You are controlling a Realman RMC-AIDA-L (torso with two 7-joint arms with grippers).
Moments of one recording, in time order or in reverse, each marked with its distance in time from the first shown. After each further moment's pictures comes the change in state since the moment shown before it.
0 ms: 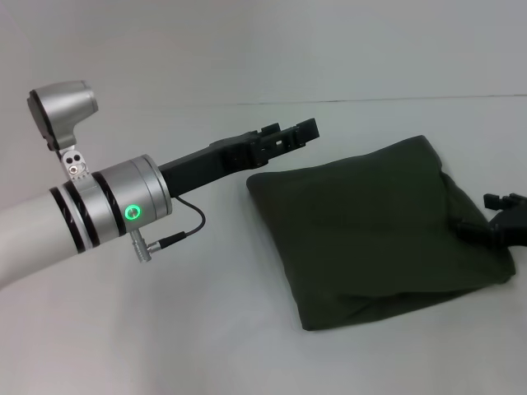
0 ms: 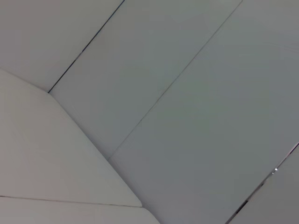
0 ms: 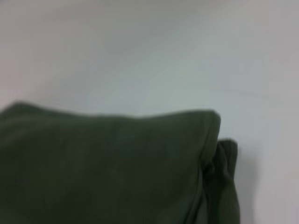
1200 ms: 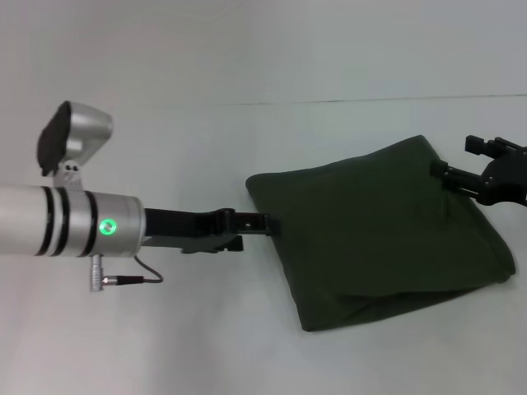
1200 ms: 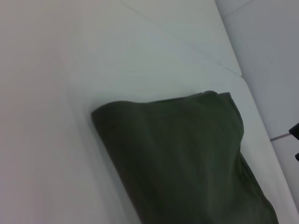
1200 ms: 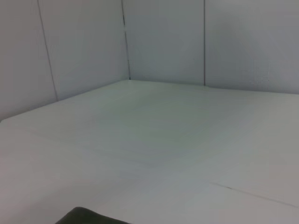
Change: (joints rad) left arm -0.065 0.043 -0.125 0.125 0.730 0.085 -0.780; right arm 0.003 0.005 0.058 -0.028 0.228 -0.211 -0.160
